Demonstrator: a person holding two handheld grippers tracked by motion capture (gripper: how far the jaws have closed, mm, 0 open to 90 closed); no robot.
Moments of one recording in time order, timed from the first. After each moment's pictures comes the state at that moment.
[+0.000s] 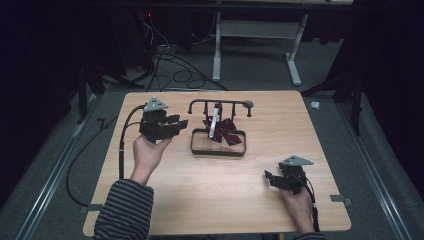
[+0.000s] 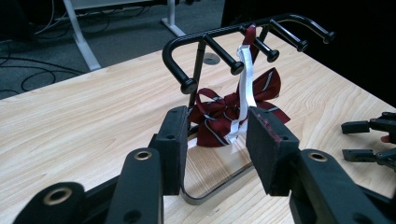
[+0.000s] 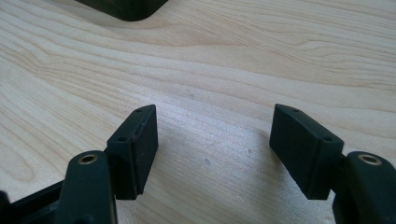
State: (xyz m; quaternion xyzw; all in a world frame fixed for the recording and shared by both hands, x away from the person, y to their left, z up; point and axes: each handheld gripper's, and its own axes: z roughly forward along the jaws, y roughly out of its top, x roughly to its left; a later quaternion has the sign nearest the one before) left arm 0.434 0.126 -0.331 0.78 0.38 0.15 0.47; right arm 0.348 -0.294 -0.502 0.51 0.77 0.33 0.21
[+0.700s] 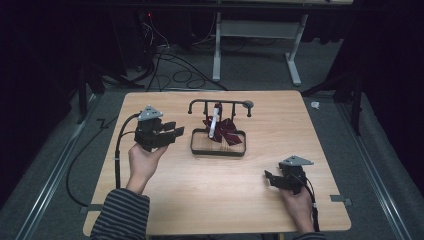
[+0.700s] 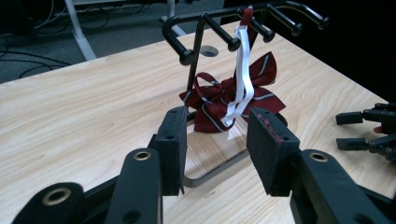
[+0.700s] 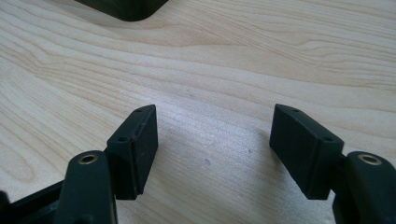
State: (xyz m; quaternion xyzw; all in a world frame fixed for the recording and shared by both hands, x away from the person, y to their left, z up) left arm 0.417 0.138 -0.343 0.78 0.39 0.14 0.47; right arm 0.348 -0.294 -0.502 0.51 0.77 0.33 0.21
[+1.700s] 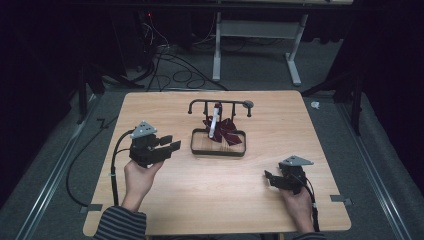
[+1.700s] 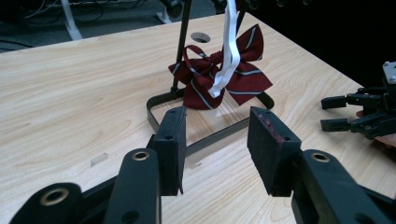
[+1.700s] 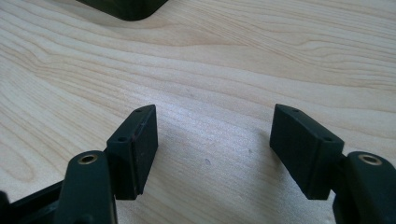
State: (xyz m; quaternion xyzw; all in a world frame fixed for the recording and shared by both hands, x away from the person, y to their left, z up) left arm 0.384 0.152 -0.365 0.77 0.40 0.13 0.48; right arm 0.348 -0.293 -0.502 0.51 0.77 0.33 0.21
